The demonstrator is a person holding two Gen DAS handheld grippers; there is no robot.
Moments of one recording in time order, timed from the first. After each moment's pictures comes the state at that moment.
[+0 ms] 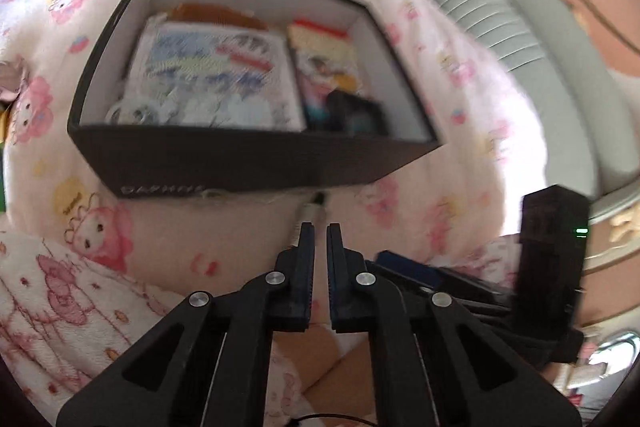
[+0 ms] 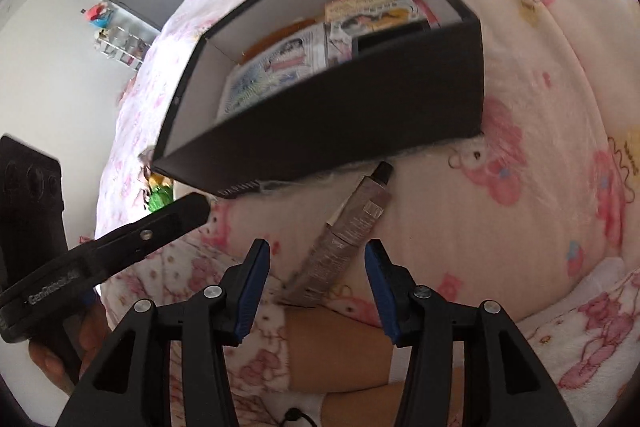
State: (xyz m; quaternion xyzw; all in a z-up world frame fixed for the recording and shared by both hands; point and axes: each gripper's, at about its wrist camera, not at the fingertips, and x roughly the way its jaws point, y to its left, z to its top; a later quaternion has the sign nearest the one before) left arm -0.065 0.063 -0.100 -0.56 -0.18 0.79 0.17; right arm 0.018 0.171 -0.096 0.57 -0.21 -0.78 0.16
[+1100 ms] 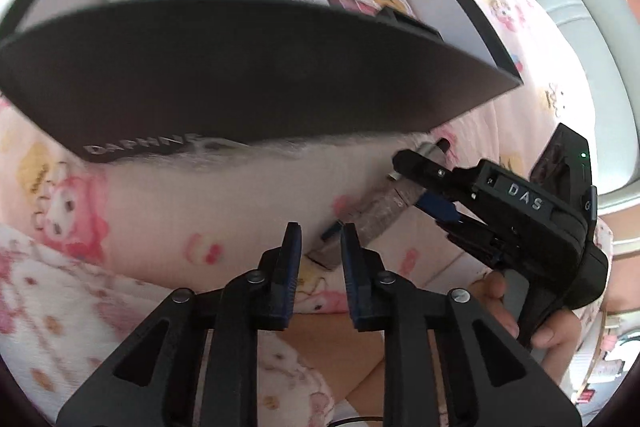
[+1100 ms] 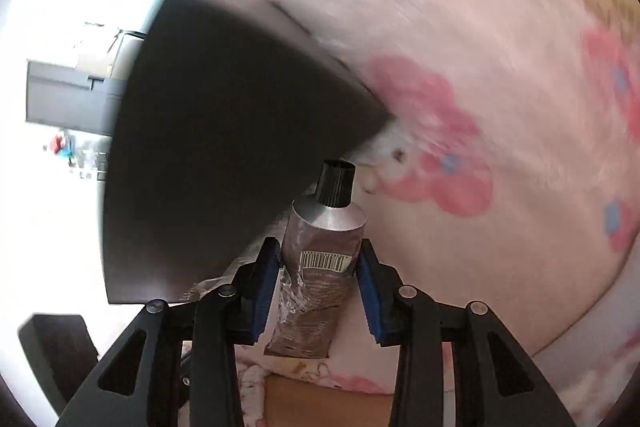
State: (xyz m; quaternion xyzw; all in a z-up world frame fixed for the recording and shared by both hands) left arm -0.067 0.082 -0.158 -0.62 -0.14 0.75 0.17; right arm -0.010 0.235 -0.186 0.53 -0.43 -0.73 0.04
